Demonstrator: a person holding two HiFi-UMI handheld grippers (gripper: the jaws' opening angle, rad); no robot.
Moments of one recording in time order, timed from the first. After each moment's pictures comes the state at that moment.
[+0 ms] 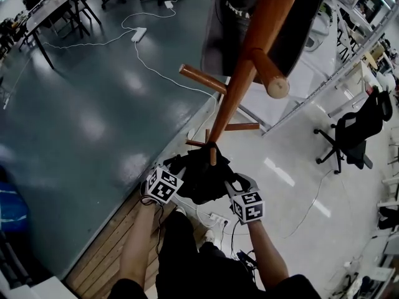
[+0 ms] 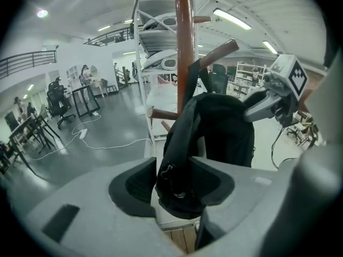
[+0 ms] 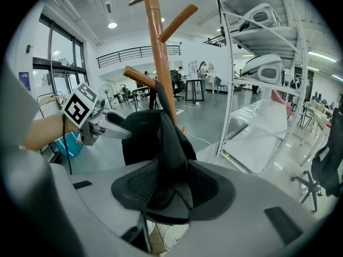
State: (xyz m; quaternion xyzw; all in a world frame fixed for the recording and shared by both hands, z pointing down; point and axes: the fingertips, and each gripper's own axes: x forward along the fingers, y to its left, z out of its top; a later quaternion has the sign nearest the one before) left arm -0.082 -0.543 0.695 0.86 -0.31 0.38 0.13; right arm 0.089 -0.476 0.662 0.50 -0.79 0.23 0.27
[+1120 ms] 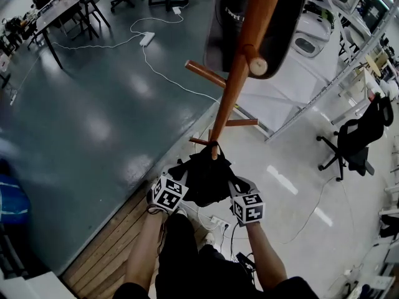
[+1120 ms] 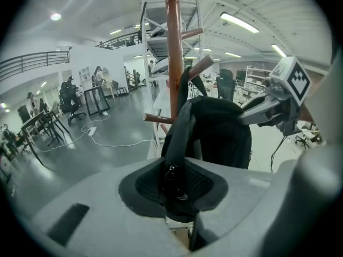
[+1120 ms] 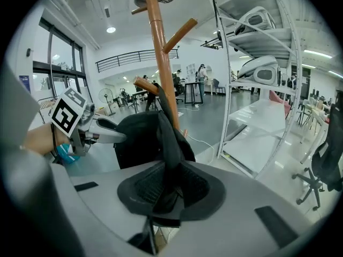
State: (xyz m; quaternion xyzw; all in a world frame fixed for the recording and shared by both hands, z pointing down) left arm -0.080 -0.507 0.676 0.85 -0.36 0.35 0.13; right arm 0.089 -0.462 0.650 0.51 -0.79 0.24 0.25
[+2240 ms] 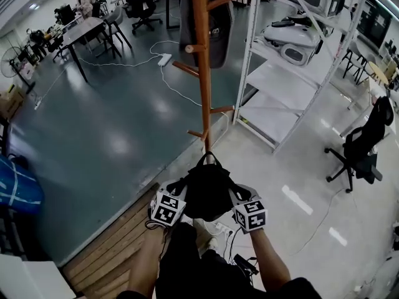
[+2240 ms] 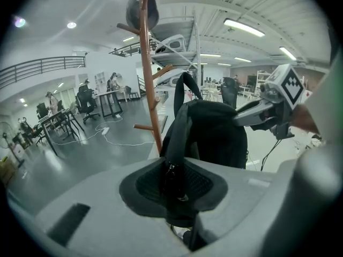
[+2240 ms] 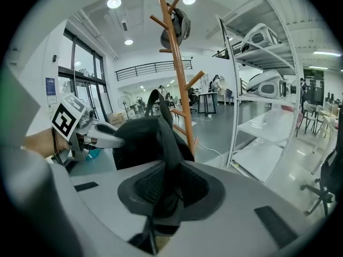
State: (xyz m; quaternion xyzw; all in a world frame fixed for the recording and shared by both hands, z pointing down) left arm -0.049 -0.352 0.595 0.83 -0.43 0.32 0.13; right arm 0.126 -0.339 0.573 0.45 -0.84 0.19 0.21
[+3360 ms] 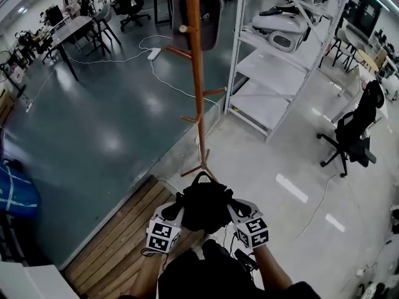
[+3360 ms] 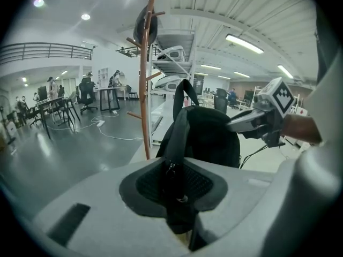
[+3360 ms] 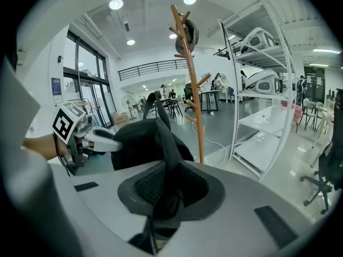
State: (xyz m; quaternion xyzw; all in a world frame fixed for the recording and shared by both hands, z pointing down) left arm -0.052 -0.207 0.594 0.85 -0.43 0.26 0.17; right arm 0.122 -0.208 0.576 0.44 -0.85 0.21 0.21
